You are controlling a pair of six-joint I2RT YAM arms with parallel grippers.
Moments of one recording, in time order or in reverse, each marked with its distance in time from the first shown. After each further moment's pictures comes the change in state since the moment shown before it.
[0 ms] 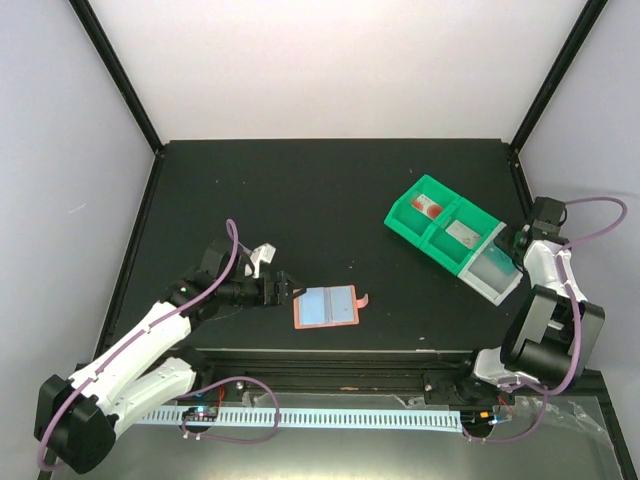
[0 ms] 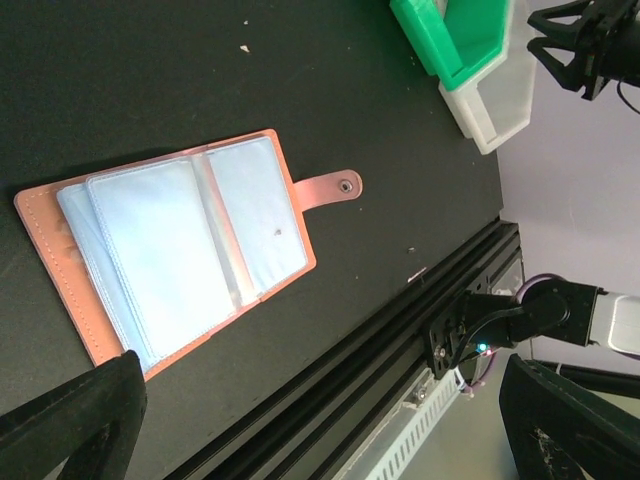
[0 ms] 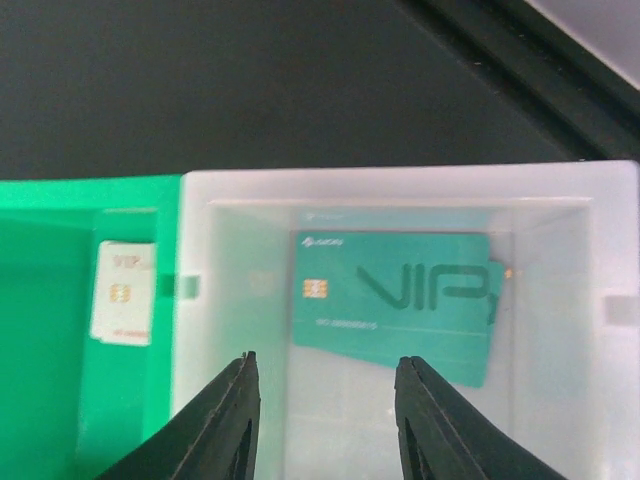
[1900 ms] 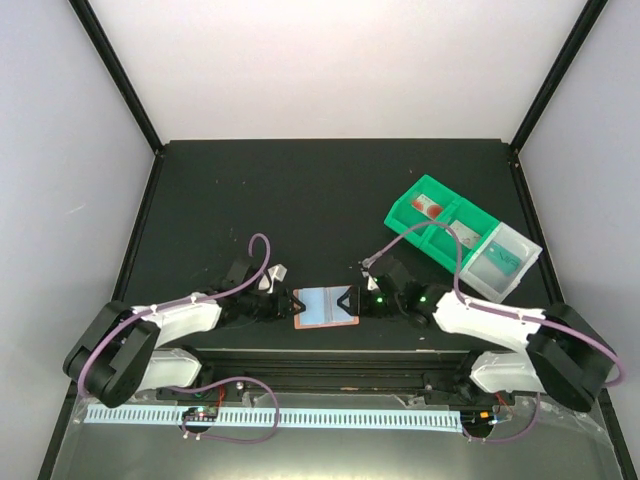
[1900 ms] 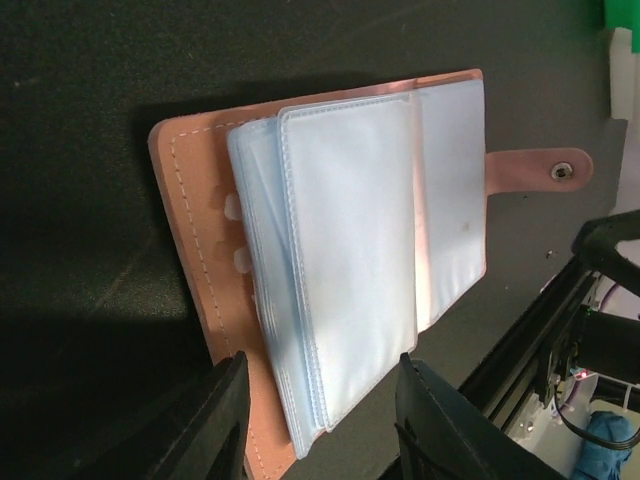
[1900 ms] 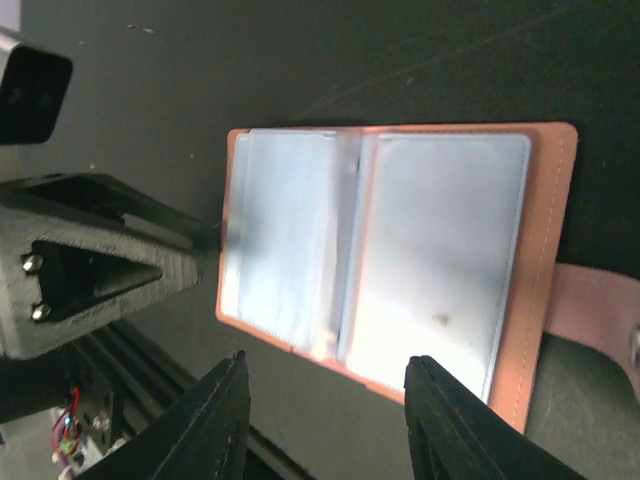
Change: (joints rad) left arm -0.021 0.389 -0.224 0.454 -0.019 -0.031; right arm 1.275 -0.192 -0.364 0.357 -0.190 0.494
